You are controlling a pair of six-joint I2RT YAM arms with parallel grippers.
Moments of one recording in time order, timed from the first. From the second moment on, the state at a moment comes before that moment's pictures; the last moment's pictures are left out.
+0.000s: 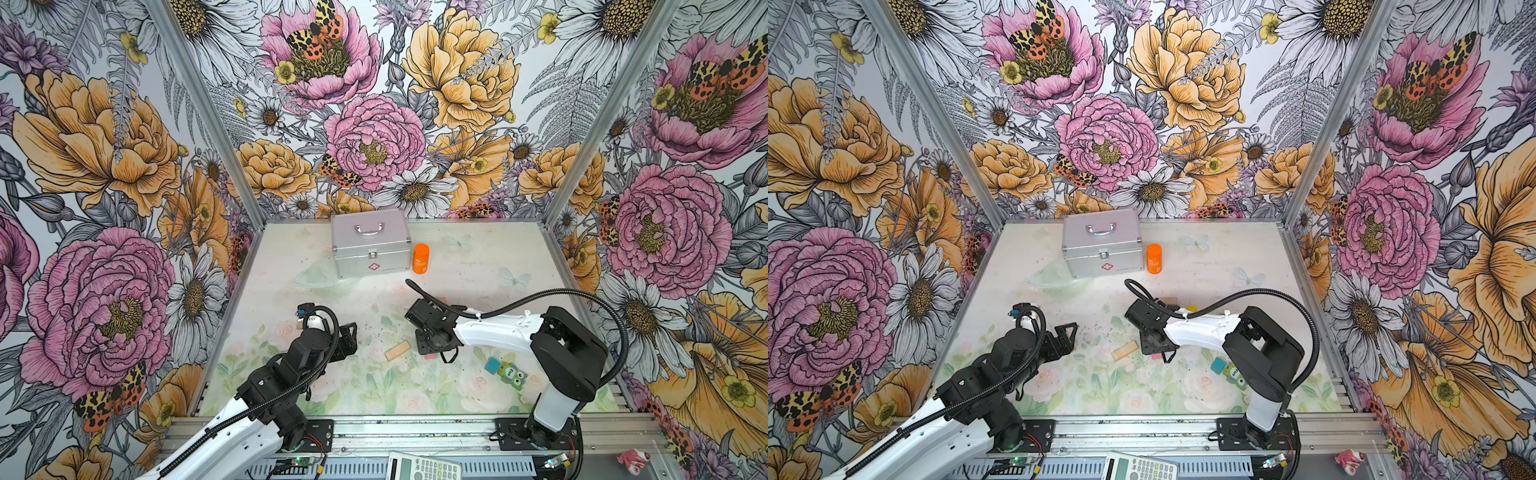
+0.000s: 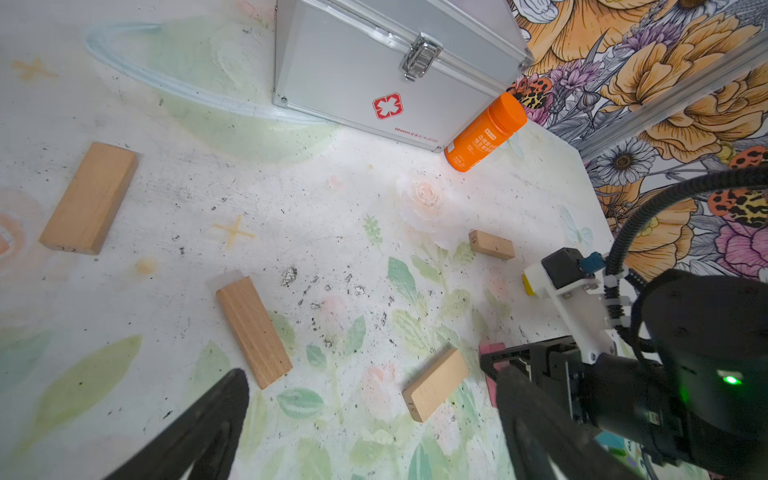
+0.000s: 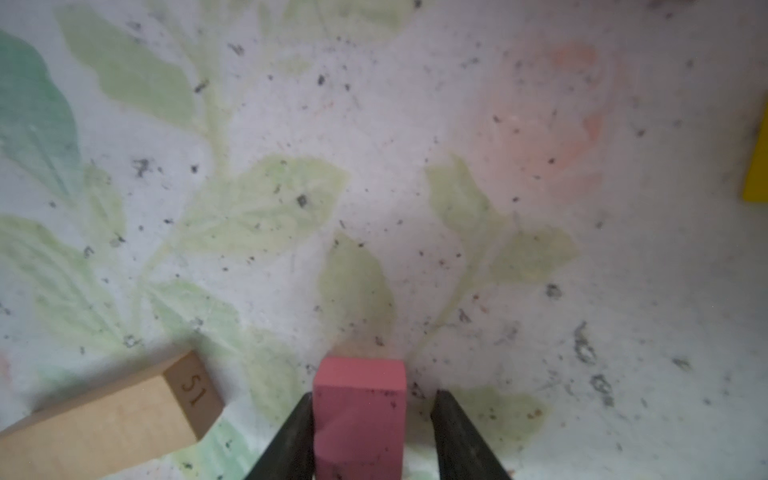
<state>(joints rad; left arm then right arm) -0.76 0.50 0.47 -0.55 -0.35 -0.82 0.87 1.71 0.98 -0.62 0.13 0.72</state>
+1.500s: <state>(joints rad) -0.37 0.82 0.58 -0.33 0.33 -0.66 0.96 1.52 0.92 -0.55 0.12 0.68</state>
